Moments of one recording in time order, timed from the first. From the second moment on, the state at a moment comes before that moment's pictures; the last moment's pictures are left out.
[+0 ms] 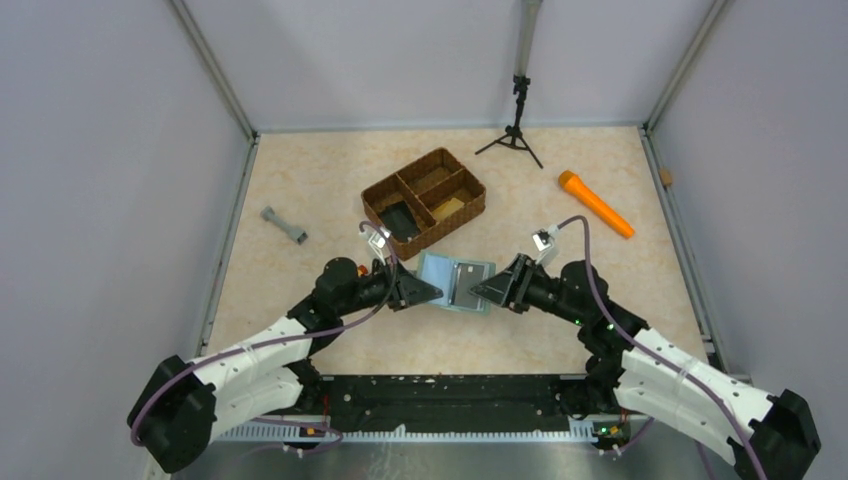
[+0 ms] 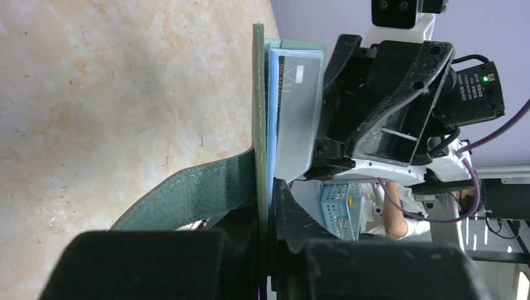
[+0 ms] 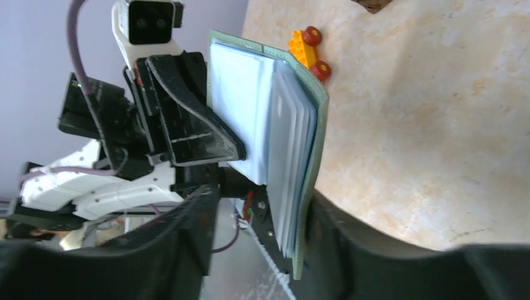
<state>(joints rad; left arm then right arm) -0.69 0.96 0.34 0.44 0.47 -1.10 0.75 0.70 0.37 0.09 -0.24 1.06</state>
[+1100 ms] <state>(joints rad) -0.67 0.90 0.32 0.40 0.44 -1.07 0.74 0.71 0.32 0.21 -0.27 1.08</state>
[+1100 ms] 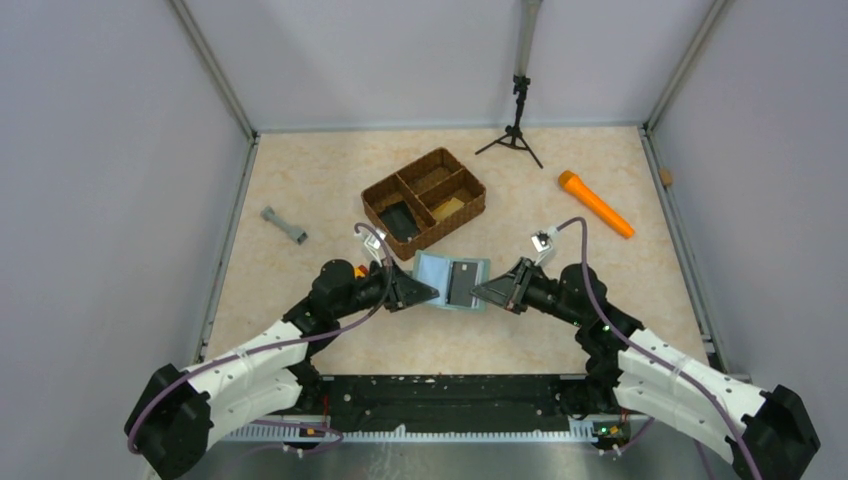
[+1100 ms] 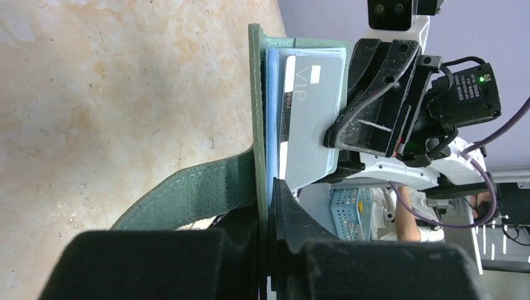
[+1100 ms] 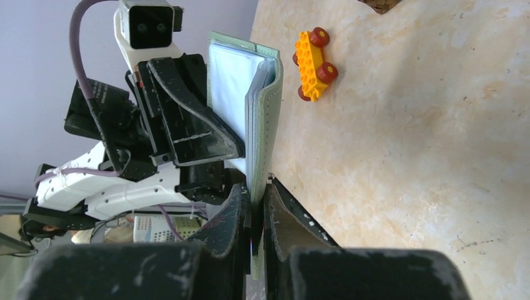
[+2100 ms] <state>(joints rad) -0.68 1.04 0.58 0.04 0.49 -0.79 0.73 0.76 0.33 0.08 -0.23 0.97</state>
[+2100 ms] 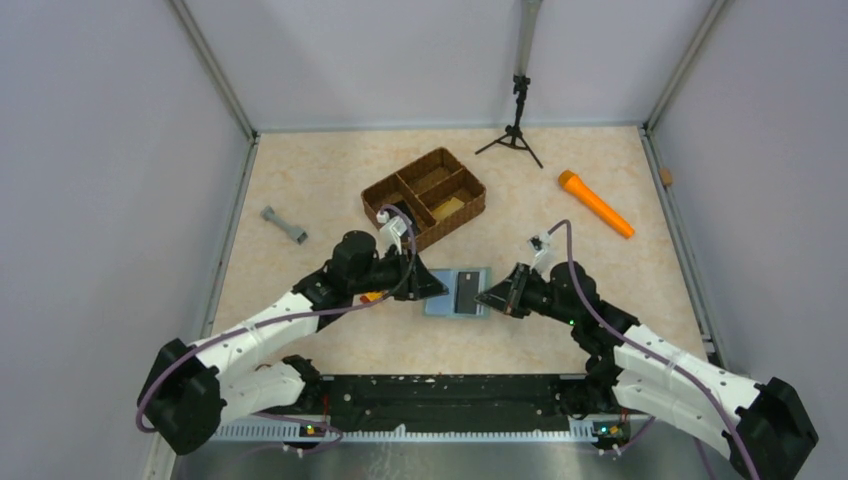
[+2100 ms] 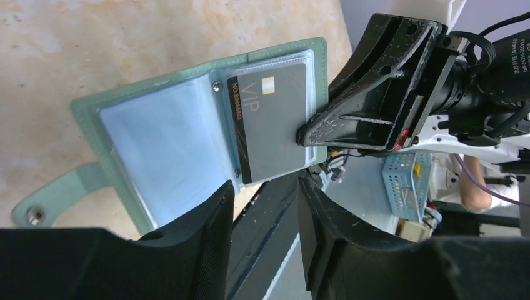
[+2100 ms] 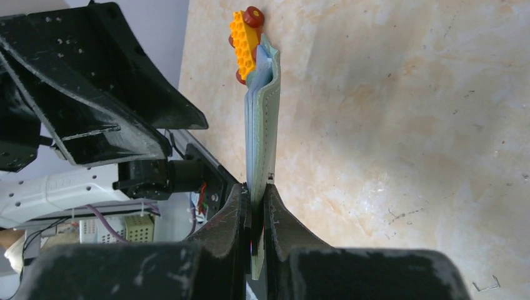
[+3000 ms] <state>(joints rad) -0.69 1.17 0.58 0.27 0.61 -0.86 0.73 0.71 0.33 0.16 -0.31 1.05</state>
